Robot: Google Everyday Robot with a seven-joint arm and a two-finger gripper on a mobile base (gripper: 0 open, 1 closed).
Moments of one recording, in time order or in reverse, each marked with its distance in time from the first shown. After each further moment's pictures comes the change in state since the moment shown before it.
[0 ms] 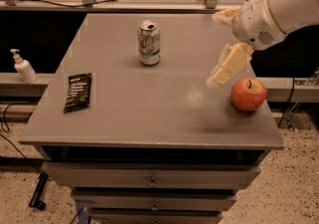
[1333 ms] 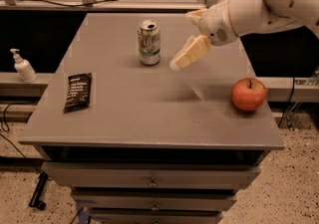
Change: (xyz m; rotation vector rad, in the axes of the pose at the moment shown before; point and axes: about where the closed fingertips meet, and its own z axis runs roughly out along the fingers) arm -0.024 -0.059 0.084 -0.008 -0.237 0.131
